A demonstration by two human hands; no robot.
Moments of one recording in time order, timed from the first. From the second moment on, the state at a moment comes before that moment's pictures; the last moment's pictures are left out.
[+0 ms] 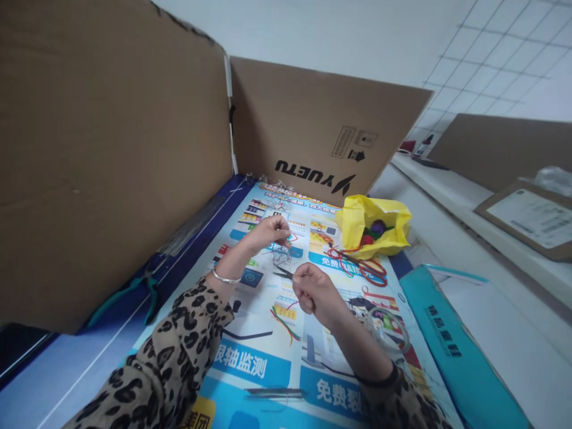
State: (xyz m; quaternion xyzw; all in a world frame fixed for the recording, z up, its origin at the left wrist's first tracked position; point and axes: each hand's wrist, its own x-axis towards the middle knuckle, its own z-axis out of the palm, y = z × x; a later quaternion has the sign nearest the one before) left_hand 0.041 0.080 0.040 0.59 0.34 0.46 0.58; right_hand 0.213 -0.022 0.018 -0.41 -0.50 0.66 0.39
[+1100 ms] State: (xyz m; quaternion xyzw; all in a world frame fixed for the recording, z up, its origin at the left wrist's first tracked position) left_hand 0.064 0.056 0.062 0.51 0.38 0.52 0.56; right_hand 0.225 -0.036 0.033 -0.37 -0.63 0.62 0.29
